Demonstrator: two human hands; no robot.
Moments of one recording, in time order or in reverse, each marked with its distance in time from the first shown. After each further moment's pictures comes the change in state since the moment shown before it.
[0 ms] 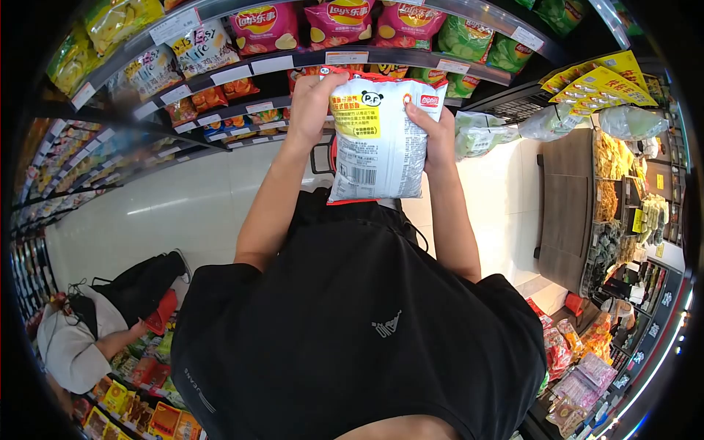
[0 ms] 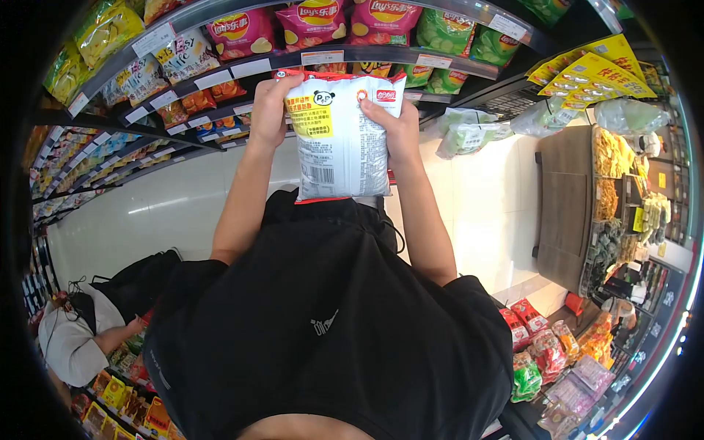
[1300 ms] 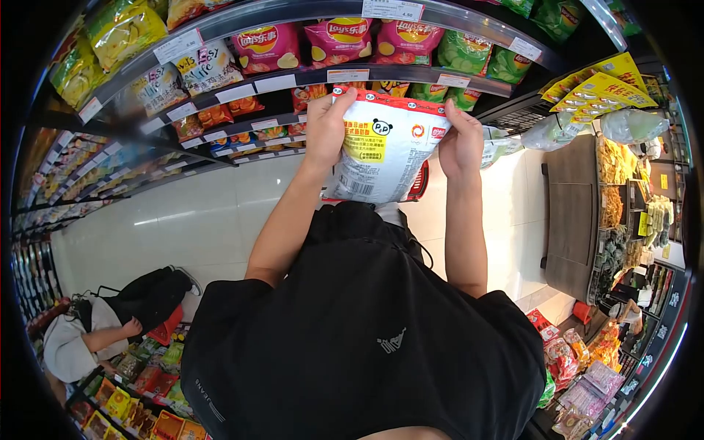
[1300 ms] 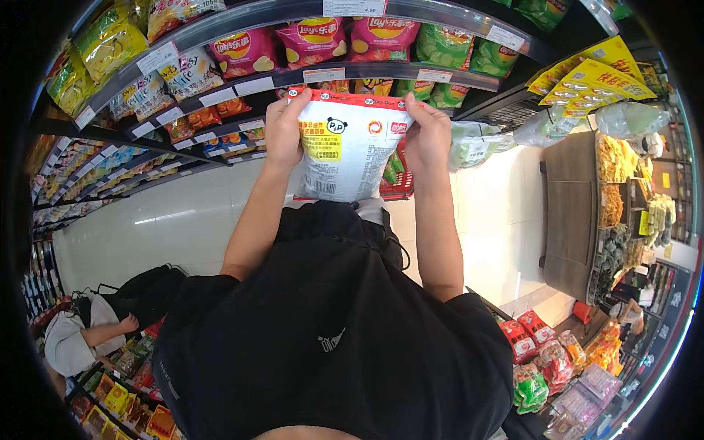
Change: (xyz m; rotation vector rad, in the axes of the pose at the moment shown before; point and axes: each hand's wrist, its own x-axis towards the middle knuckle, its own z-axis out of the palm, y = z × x) left_hand -0.003 -0.008 0.027 -0.182 0.050 0.080; right_hand 0.020 -0.027 -0.021 0.215 0.091 -0.092
